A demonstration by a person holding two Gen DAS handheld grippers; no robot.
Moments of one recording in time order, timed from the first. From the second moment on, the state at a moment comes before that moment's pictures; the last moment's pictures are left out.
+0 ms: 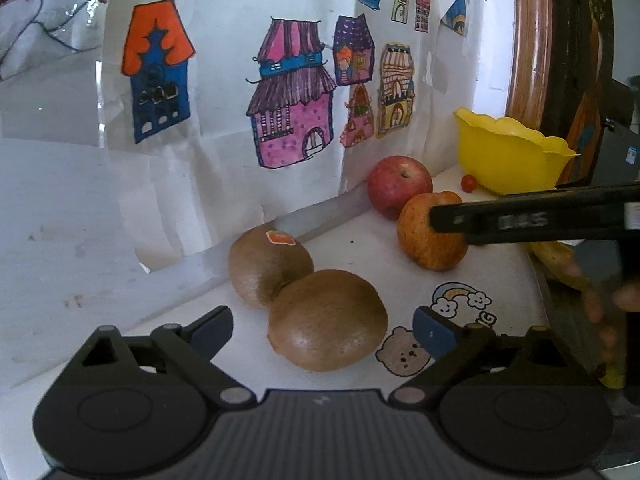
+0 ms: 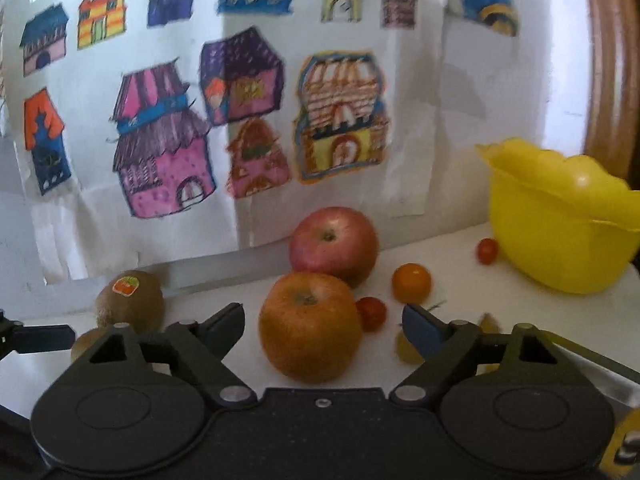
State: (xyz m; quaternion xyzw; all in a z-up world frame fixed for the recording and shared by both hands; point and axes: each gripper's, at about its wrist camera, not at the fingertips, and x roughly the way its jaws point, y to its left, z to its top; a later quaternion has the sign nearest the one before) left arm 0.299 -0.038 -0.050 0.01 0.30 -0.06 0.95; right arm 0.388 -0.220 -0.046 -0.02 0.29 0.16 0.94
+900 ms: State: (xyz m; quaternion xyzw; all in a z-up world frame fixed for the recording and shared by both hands) left arm 0.308 -0.033 -0.057 -0.01 0.33 -0.07 0.94; right arm 0.394 -0.197 -0.055 -0.05 0.32 0.18 0.93
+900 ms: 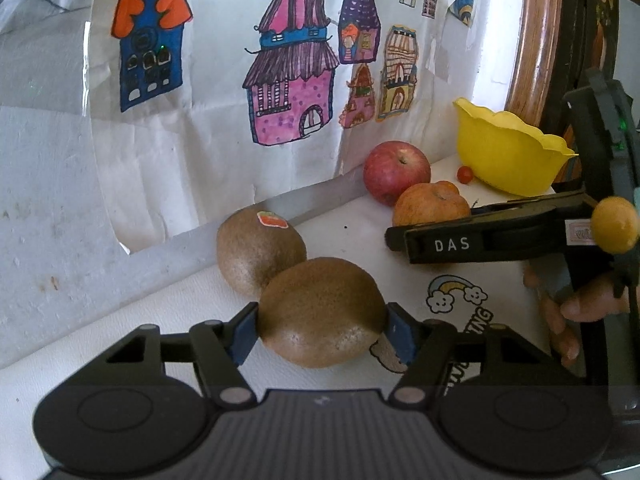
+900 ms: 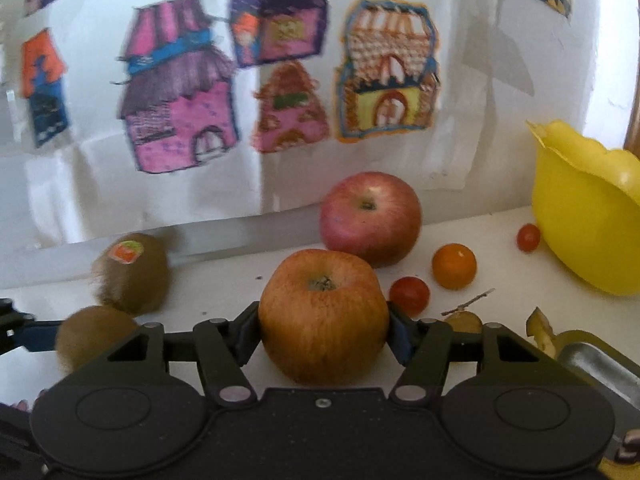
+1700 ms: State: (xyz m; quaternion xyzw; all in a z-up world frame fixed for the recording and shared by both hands) left arm 0.246 -0.056 -0.030 -0.01 0.31 -0.14 0.94; right arm 0.257 -0.263 0.024 -0.03 0.24 0.19 0.95
